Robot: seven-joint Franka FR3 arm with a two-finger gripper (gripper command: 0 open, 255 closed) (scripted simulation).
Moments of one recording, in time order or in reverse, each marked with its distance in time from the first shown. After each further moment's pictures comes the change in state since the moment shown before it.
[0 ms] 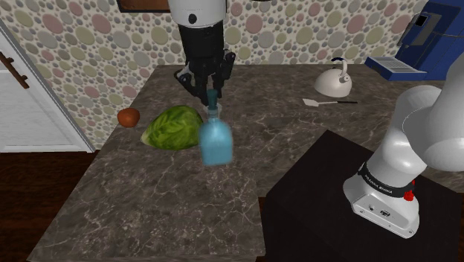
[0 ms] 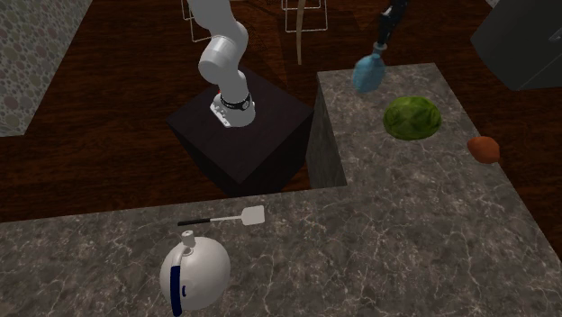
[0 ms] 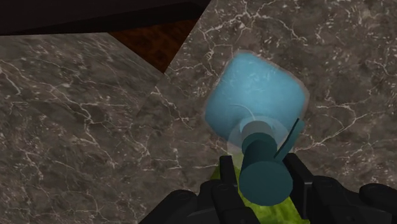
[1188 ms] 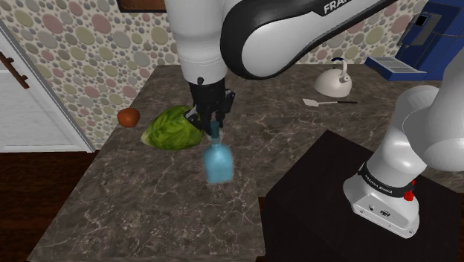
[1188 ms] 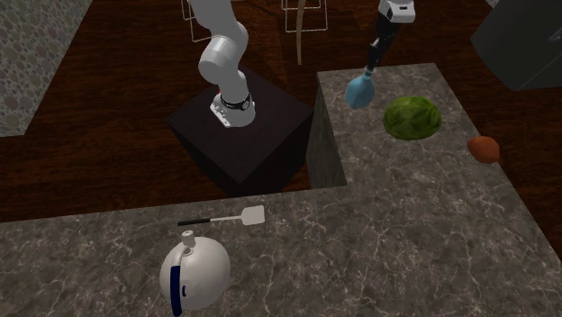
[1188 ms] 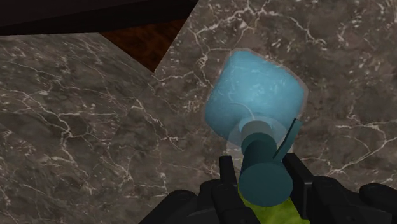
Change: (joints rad) arm -0.001 0.041 0.002 -0.201 -0.026 0.236 0.043
